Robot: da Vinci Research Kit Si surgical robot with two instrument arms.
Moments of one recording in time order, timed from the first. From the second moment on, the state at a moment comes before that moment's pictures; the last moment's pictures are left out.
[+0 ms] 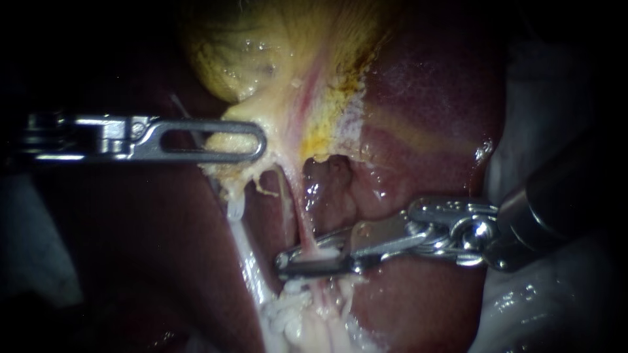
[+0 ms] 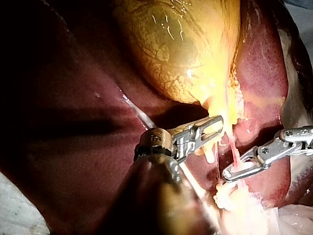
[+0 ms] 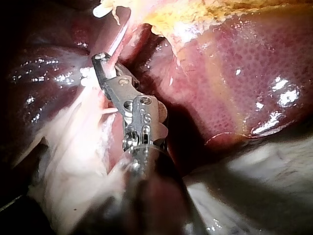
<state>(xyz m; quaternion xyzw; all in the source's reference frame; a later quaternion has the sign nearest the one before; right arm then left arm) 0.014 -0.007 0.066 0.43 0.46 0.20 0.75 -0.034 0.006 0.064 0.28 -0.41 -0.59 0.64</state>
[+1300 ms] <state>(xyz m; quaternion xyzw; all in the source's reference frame) 0.012 -0.005 0.066 0.26 0.50 0.19 0.80 -0.034 0.005 0.064 0.28 -0.41 -0.59 0.64</state>
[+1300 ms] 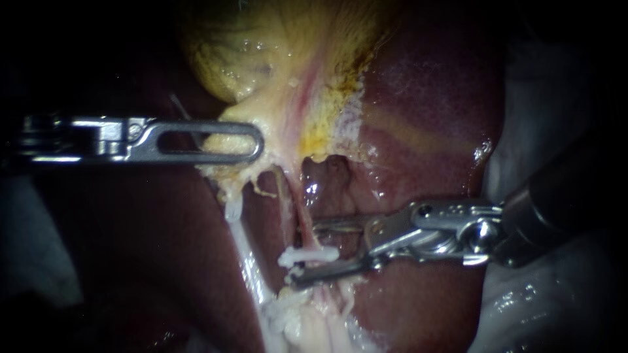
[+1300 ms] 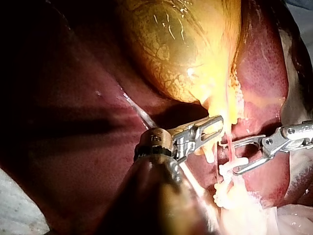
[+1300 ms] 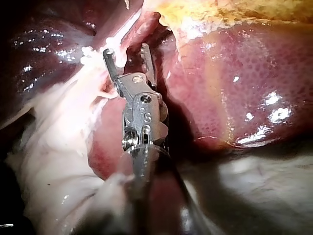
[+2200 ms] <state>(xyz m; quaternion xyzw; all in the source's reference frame) 0.005 0.001 0.056 0.15 0.55 0.04 0.82 -0.034 0.005 0.064 0.28 -0.41 -0.59 0.64</state>
